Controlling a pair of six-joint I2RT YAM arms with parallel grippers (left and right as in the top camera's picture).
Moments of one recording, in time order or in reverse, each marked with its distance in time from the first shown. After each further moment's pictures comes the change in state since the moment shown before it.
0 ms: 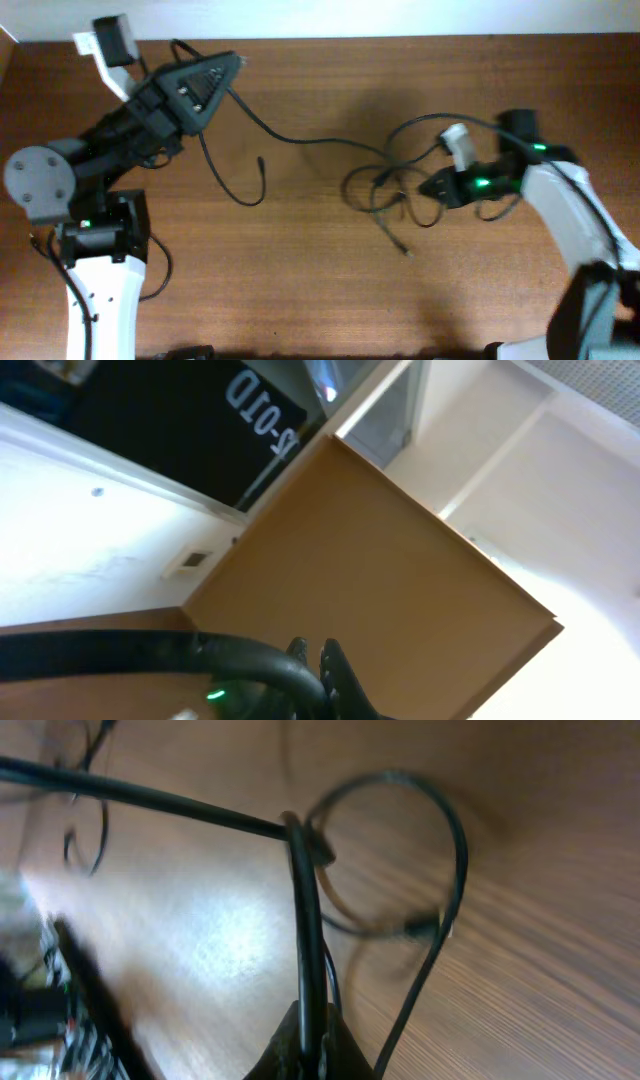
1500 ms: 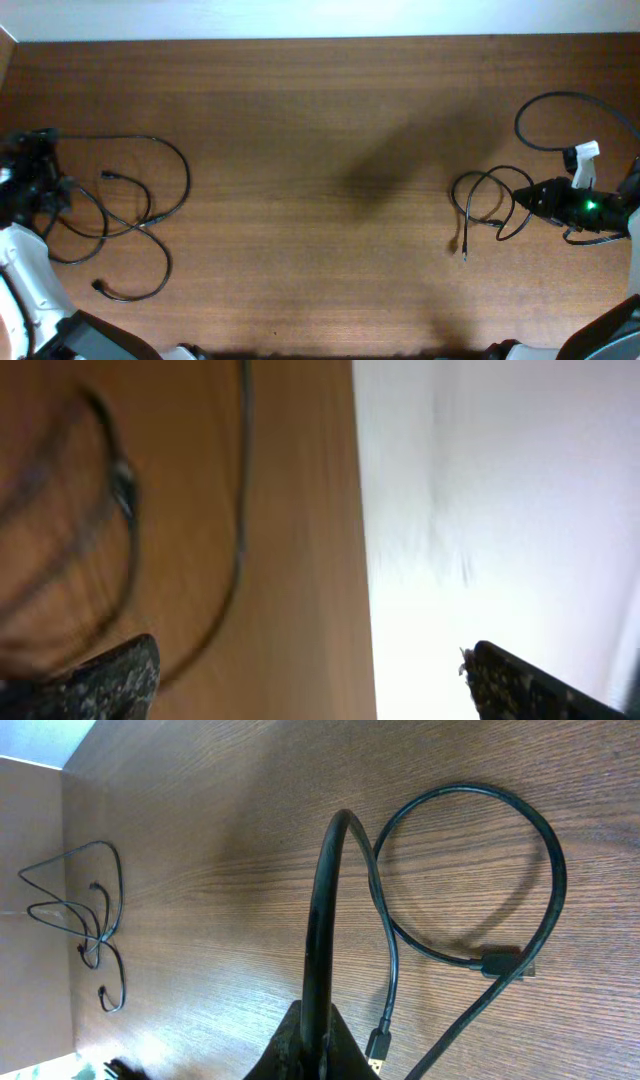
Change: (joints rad) left arm 0.704 0.338 0.010 -1.035 -0.459 0.382; right arm -0.513 -0.101 0.009 -0.228 -0.034 0.018
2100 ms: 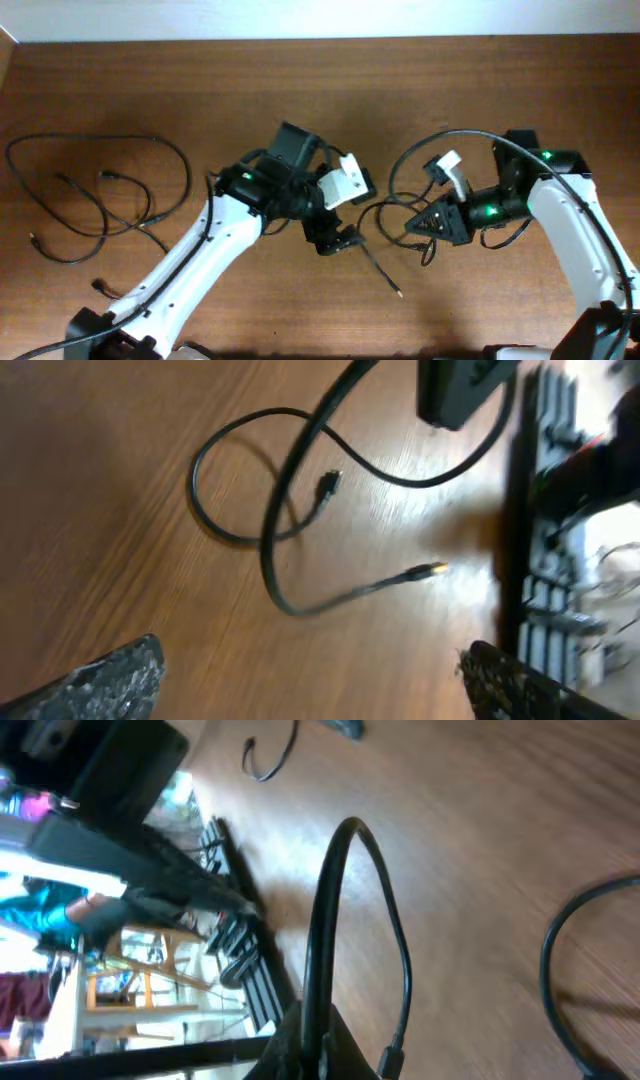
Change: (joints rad) left arm -1.319 0.000 0.001 -0.357 -0.004 1.461; right arm 0.594 0.000 0.001 -0.228 -0.214 -0.416
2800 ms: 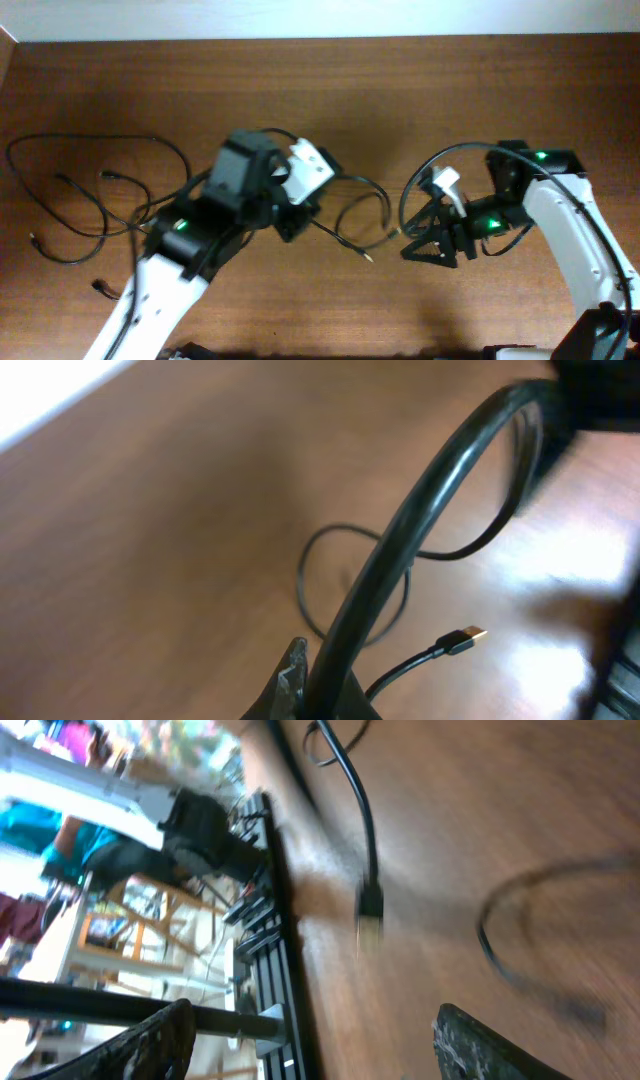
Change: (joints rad) left arm 0.040 -0.306 -0.001 0.002 -0.248 -0.250; right arm 0.004 -0.002 0.002 -0.172 -0.062 -0.361
